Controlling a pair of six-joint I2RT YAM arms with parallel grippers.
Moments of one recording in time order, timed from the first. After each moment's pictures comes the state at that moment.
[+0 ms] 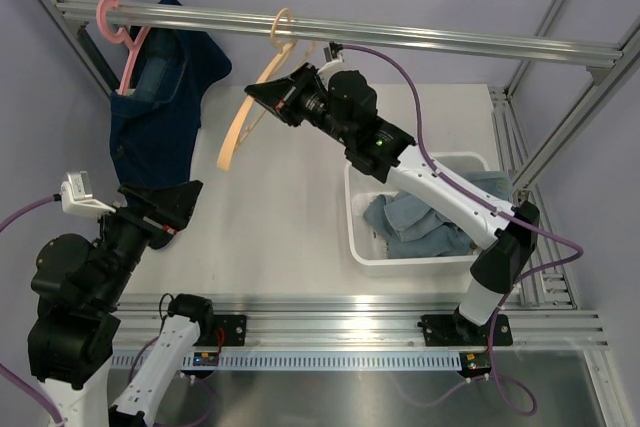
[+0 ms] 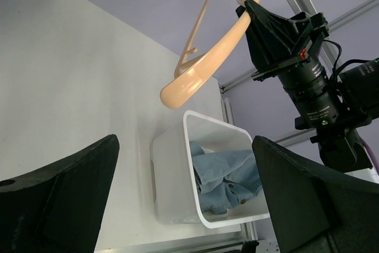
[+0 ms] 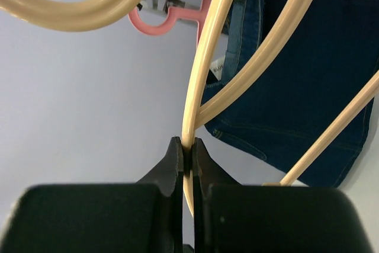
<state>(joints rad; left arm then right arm) -0.20 0.46 1.29 -0.89 0.05 -0.82 0.87 1.72 1.78 0.02 -0.01 1.23</state>
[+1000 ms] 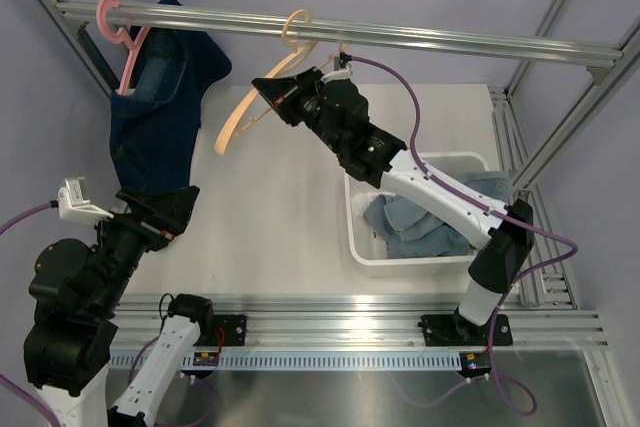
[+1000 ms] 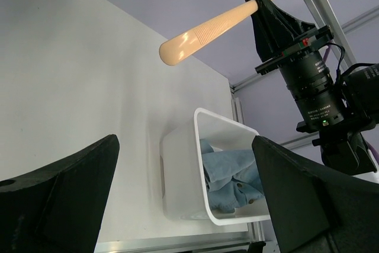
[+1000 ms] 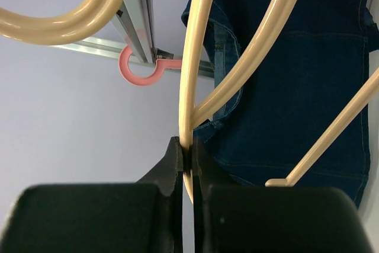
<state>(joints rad) -0.20 0.45 1.31 -0.95 0.02 -0.81 0.90 1.73 1.74 0.07 0.23 1.32</state>
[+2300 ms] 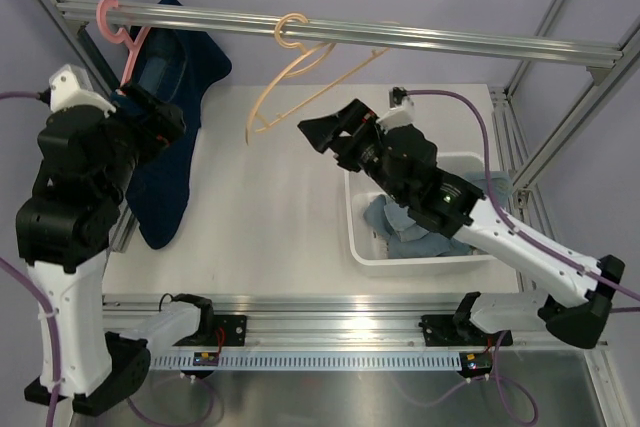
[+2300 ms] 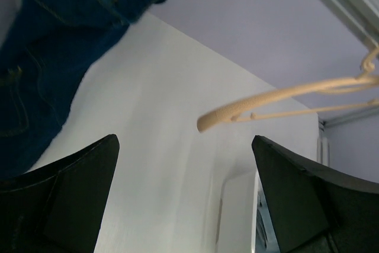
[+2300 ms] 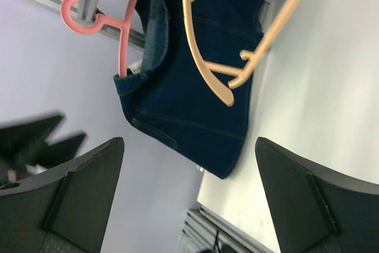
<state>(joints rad) -0.20 0.98 1.80 -1.11 -0.24 -0.62 0.96 1.30 1.39 -0.13 0.34 1.02</state>
